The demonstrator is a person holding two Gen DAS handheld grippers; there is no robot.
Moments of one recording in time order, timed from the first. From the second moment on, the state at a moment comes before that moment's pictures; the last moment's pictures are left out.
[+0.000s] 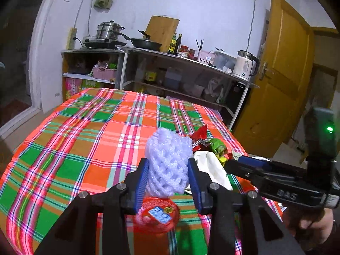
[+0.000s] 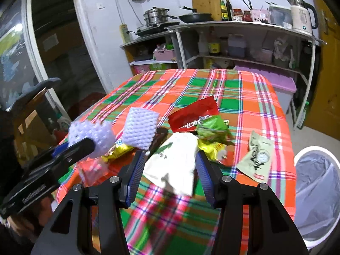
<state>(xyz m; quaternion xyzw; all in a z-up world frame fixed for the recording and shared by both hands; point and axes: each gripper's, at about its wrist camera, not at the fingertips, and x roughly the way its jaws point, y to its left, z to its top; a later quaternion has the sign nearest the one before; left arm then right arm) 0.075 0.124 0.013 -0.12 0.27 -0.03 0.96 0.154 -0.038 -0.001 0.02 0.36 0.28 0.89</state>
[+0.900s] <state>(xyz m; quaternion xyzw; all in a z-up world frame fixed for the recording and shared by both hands) 0.076 0.116 0.009 -0.11 0.27 -0.04 0.95 0.162 -0.047 -0.029 0.04 0.41 0.26 0.87</state>
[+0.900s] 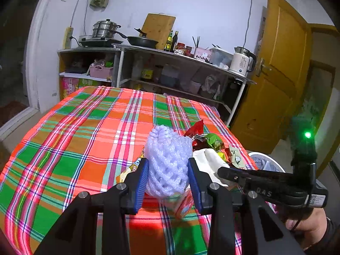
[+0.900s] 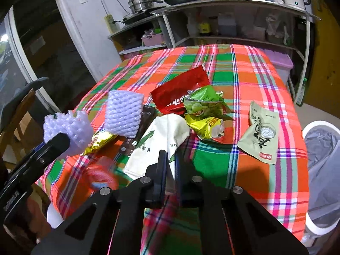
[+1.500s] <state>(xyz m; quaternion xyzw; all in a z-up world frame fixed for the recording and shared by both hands) 0.064 0.083 0.032 -0.09 0.26 -0.05 0.96 0.128 -0.099 0.011 0.06 0.35 0.26 0.90</state>
